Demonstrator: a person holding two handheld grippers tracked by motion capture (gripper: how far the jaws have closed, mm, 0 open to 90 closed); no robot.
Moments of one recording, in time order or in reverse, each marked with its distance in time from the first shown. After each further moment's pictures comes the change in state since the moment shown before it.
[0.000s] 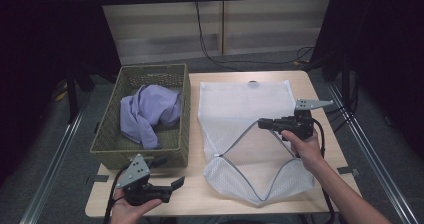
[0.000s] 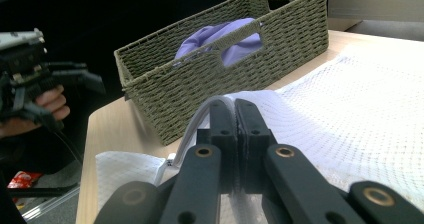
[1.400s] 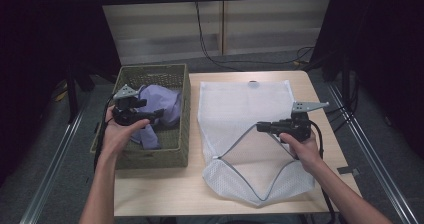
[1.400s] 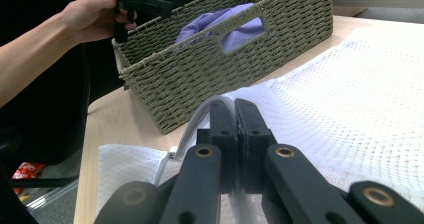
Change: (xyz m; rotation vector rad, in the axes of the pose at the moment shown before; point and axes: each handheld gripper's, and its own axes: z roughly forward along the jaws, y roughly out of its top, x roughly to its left) left arm 0.162 0.082 0.059 0.196 0.210 -0.107; right arm -0.002 -0.008 0.005 0.039 0.006 0.010
